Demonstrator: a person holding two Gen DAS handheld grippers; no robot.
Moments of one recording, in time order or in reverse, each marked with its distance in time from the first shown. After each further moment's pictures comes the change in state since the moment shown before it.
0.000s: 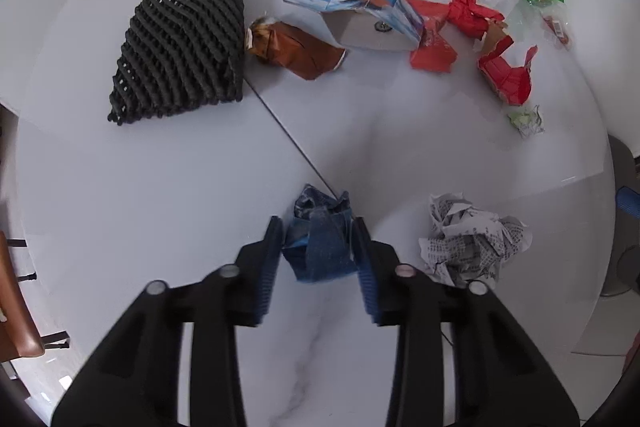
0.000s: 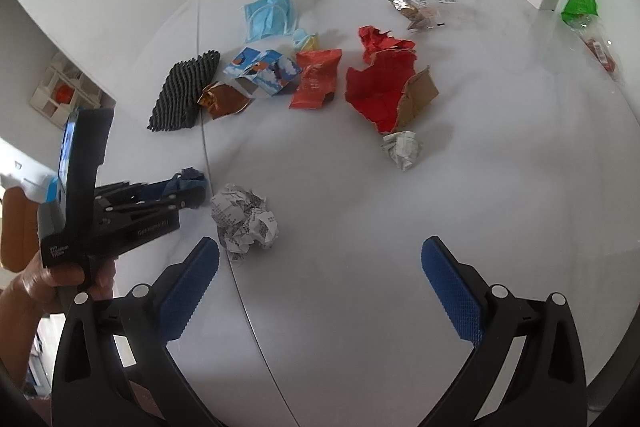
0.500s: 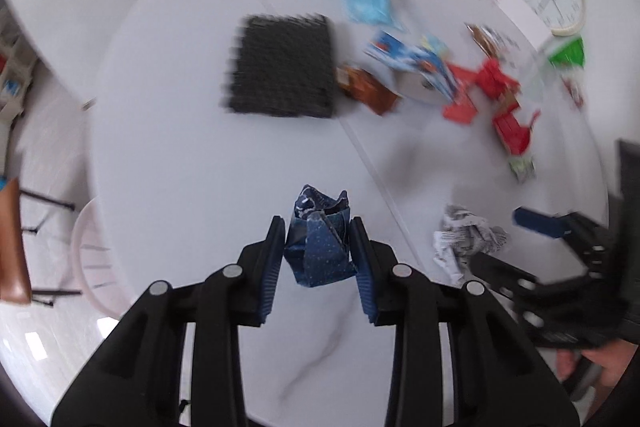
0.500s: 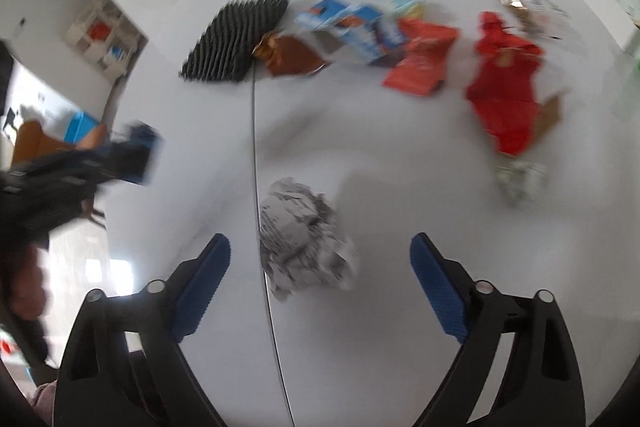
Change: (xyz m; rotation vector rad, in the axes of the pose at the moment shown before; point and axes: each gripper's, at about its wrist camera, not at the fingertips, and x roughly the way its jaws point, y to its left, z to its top) left arm -0.073 0.044 -0.025 -0.205 -0.111 0.066; right arm 0.078 0.058 0.016 -0.216 0.117 0.082
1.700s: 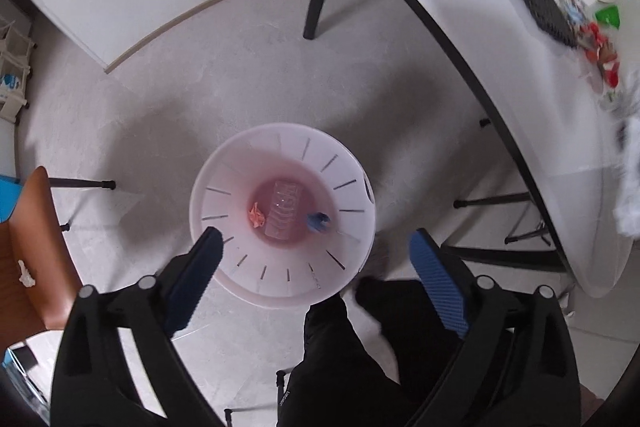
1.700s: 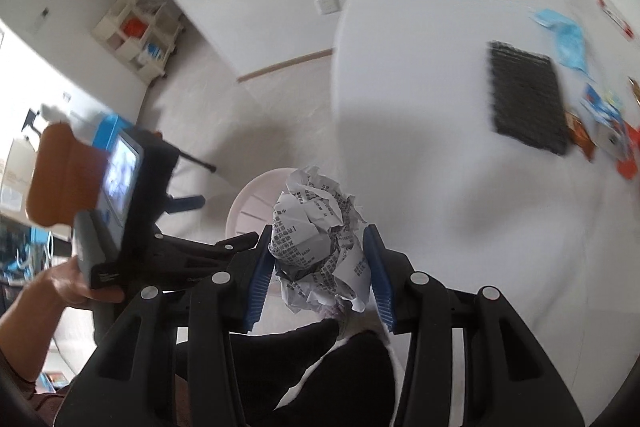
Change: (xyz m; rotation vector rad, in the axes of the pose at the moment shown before) left arm 0.034 0.318 -0.024 0.097 0.220 0.018; right arm 0.028 0.315 0.076 -0.017 -0.023 0.074
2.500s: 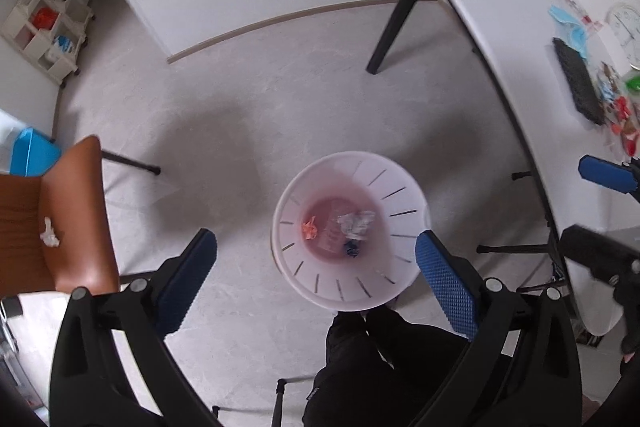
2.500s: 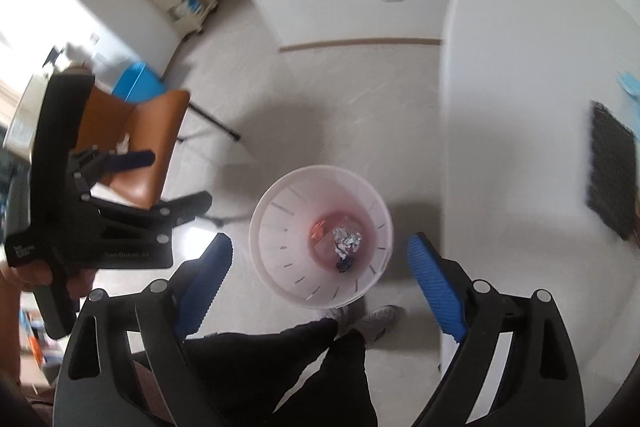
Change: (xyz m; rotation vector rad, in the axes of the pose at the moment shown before) left arm -0.055 0.066 -0.007 -0.149 -0.100 0.104; right arm 0.042 0.061 0.025 -0.159 0.051 0.054
